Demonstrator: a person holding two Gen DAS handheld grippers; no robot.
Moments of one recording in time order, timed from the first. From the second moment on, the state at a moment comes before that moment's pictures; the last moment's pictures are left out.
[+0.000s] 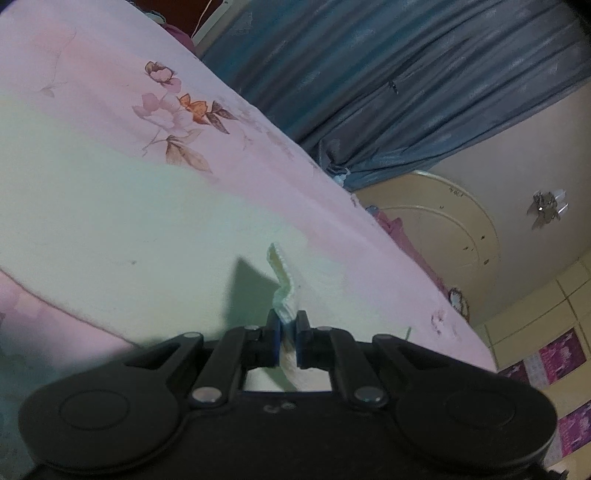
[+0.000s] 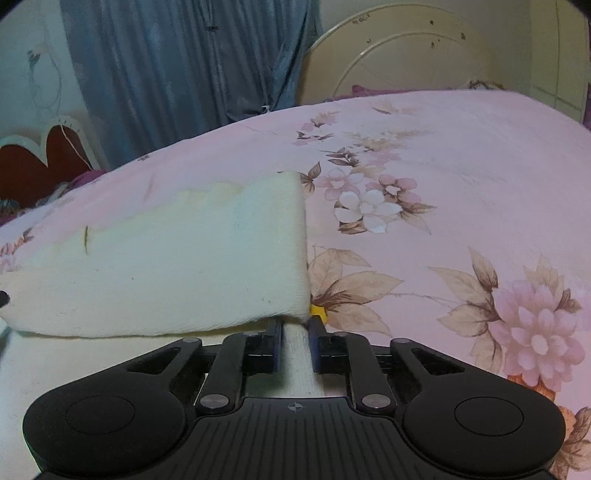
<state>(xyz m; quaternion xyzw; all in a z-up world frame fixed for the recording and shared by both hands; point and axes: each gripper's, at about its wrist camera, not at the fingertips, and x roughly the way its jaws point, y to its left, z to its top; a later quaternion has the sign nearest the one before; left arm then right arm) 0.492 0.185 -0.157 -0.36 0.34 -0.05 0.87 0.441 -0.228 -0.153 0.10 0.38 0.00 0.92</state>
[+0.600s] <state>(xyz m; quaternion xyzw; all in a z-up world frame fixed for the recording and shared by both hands) 0.500 0.196 -0.166 -0.31 0.38 -0.03 0.87 0.443 -0.231 -0.136 0.09 0.37 0.01 0.92</state>
